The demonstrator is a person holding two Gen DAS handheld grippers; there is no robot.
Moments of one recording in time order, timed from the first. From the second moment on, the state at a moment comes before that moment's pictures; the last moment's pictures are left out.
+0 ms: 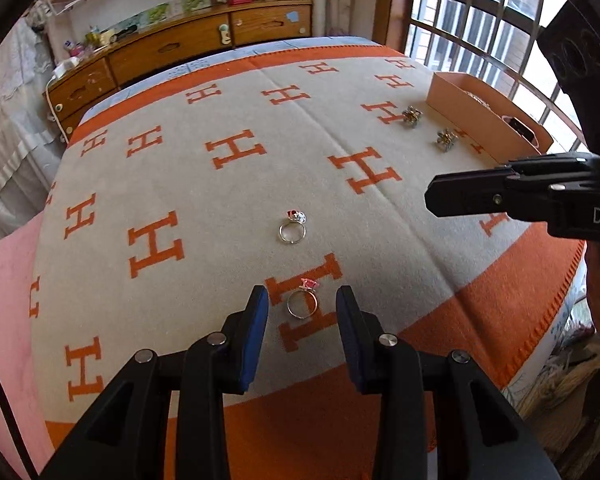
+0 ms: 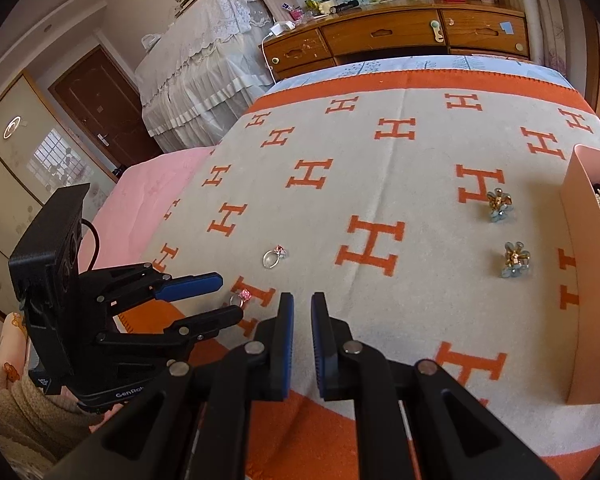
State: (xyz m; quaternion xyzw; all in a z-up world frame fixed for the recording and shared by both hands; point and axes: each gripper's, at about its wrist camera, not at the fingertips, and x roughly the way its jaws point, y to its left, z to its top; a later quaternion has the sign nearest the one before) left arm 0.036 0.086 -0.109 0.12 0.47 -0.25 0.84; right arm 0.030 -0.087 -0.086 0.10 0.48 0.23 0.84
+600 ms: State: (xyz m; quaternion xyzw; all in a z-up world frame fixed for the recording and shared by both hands) left arm 0.041 0.092 -0.115 0.16 0.43 -0.34 0.82; right arm 0.040 -0.068 -0.100 0.09 0.49 0.21 0.84
